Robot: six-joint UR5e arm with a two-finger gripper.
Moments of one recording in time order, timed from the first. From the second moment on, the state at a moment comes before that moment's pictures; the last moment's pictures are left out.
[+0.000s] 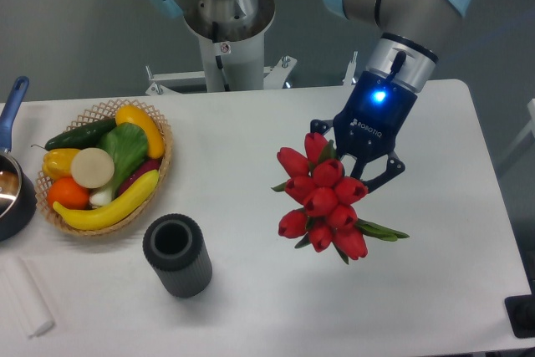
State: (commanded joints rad) arm 2.74 -1.81 -1.60 -0.92 0.64 1.08
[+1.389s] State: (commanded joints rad) arm 2.61 -1.85 -1.58 -0.80 0.40 1.08
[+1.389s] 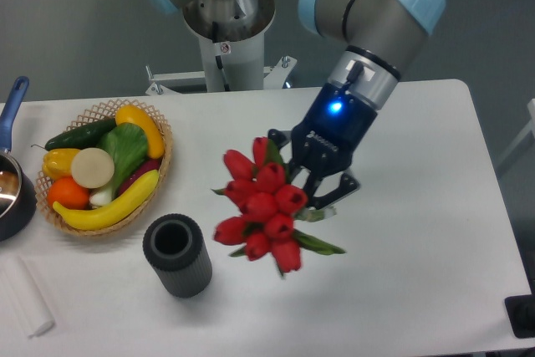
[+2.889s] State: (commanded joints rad) arm 2.51 -1.90 -1.64 -0.78 0.01 1.11
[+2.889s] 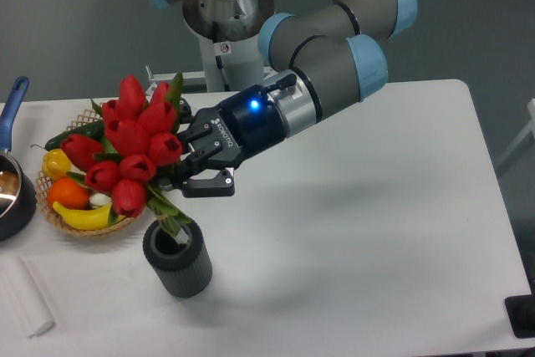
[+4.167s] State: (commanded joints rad) arm 2.50 -1.99 -1.74 -0.78 0.02 1.13
